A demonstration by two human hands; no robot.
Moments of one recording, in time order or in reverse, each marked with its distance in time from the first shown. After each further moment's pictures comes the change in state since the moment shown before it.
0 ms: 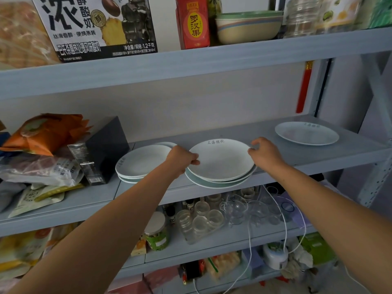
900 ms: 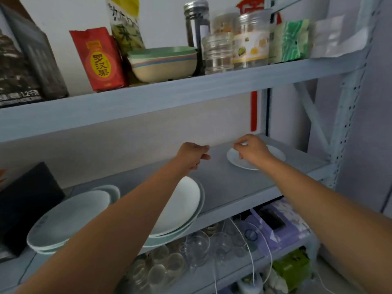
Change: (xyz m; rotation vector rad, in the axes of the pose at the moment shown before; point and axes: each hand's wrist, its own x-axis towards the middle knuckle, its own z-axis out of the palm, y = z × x) left_hand 0.040 0.160 0.158 -0.102 -0.239 0.244; right_hand 0.102 0.055 -0.126 0.163 0.116 -0.006
